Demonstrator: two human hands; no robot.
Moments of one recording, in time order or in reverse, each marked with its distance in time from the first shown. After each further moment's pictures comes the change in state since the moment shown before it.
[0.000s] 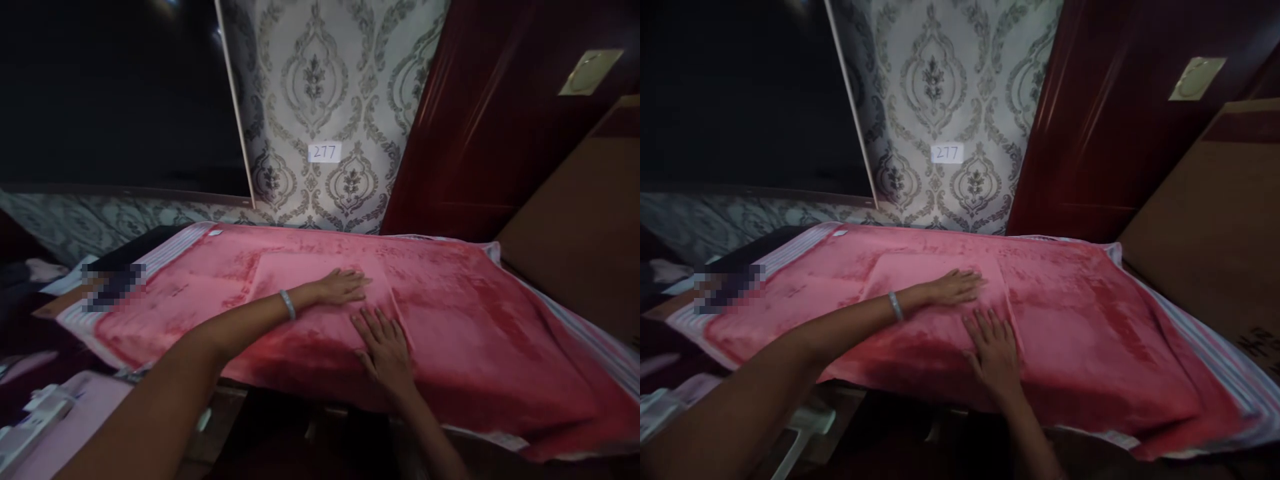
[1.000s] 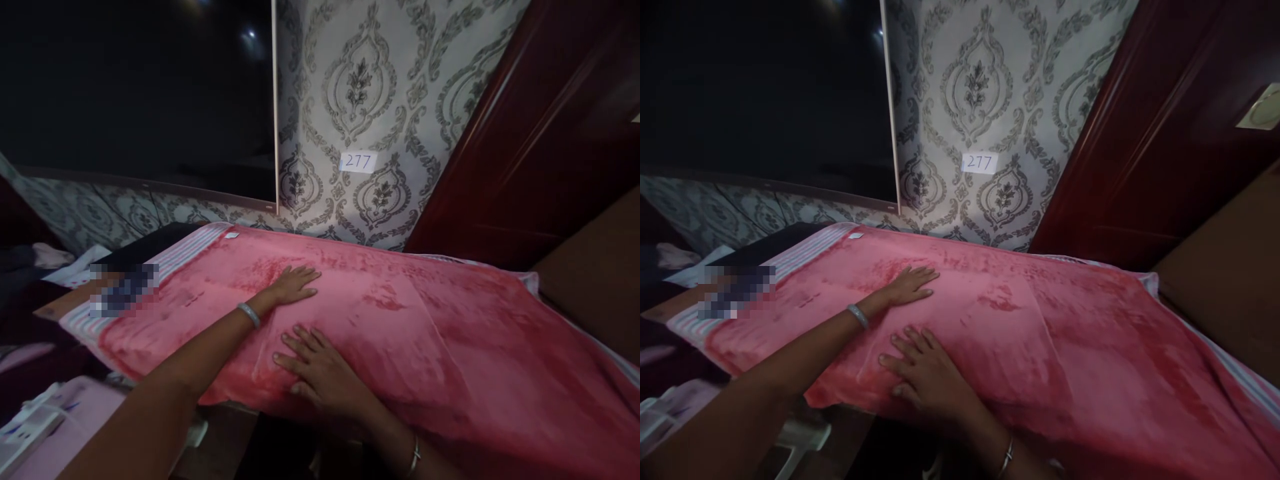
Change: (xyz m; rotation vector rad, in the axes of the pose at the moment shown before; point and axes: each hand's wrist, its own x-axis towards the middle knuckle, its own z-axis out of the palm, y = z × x) left_hand -0.124 -0.142 -0.024 0.139 0.184 -0.378; right_hand 0.116 -0.135 0.018 0.462 -0.441 -0.496
